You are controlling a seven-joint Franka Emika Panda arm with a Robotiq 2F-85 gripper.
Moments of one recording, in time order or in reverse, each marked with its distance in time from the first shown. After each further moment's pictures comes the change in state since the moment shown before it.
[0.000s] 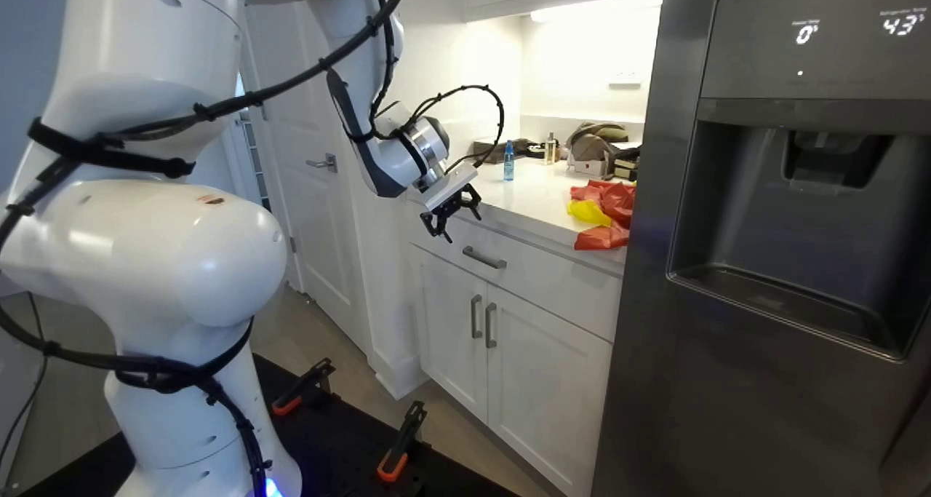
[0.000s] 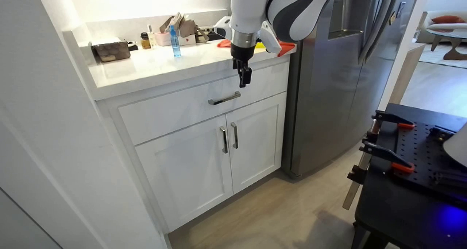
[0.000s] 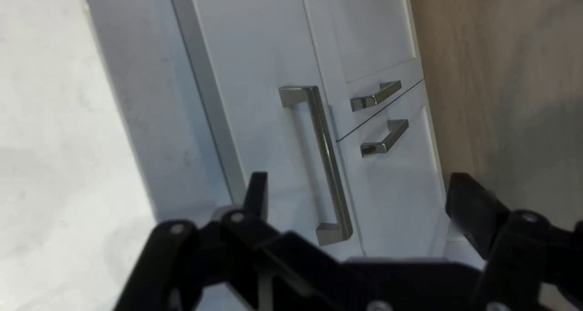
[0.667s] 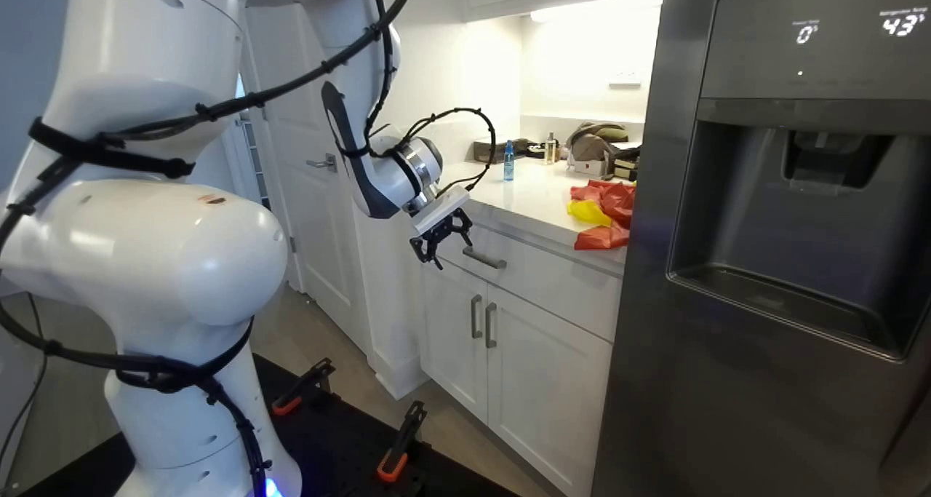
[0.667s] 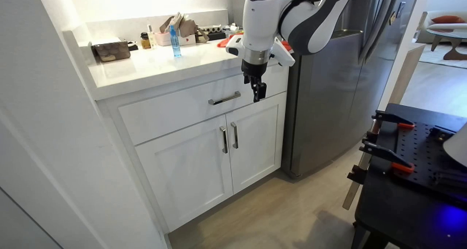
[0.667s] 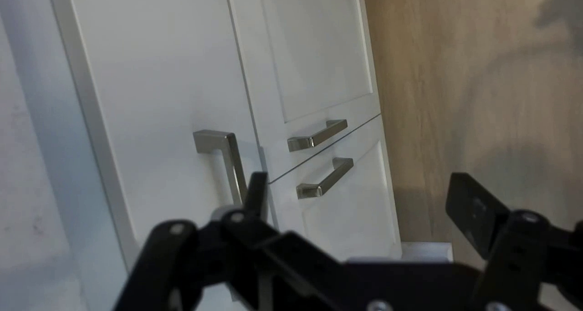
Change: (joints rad) arm 0.010 0.009 -0.006 -0.105 -0.083 0.016 0.036
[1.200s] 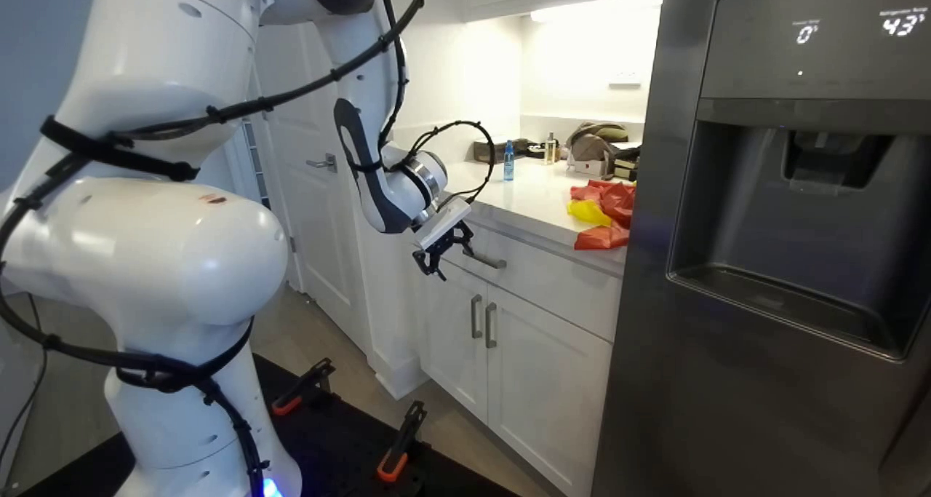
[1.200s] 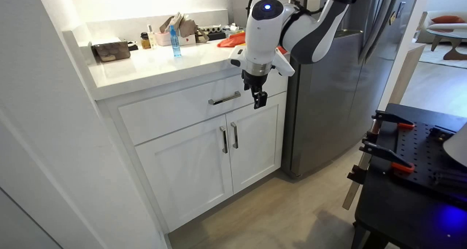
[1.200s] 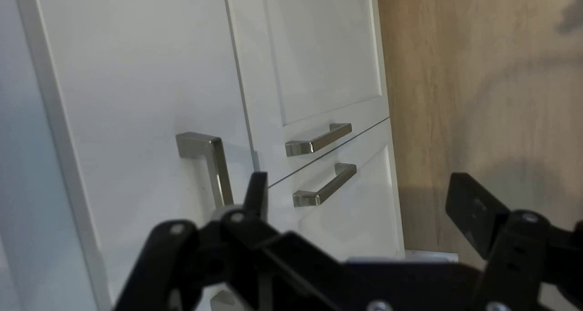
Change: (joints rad) arm 0.007 0.078 -0.024 0.035 -0.182 0.041 0.148
